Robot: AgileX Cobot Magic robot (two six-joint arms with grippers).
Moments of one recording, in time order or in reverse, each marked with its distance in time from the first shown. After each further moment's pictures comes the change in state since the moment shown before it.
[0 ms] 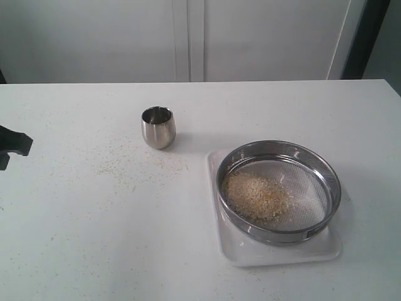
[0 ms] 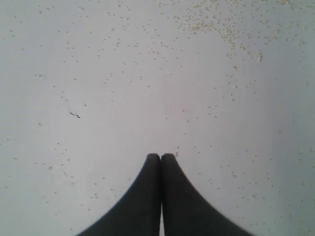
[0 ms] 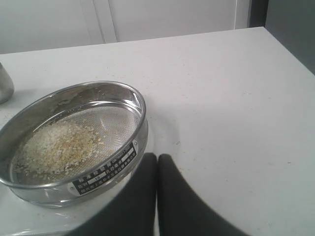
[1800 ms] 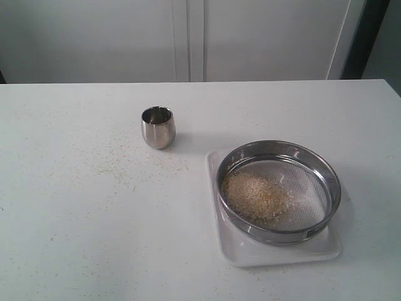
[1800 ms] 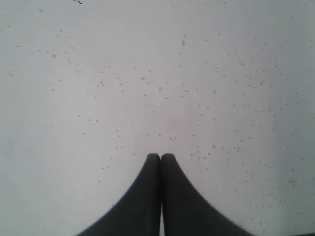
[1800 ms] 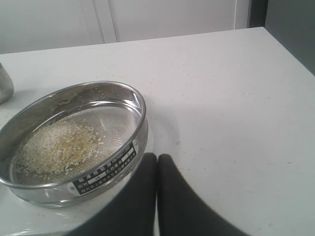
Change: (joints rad) left arm 0.000 -0.332 0.192 0.000 0.264 0.002; right arm 0.000 0.000 0.000 0.000 0.000 0.000
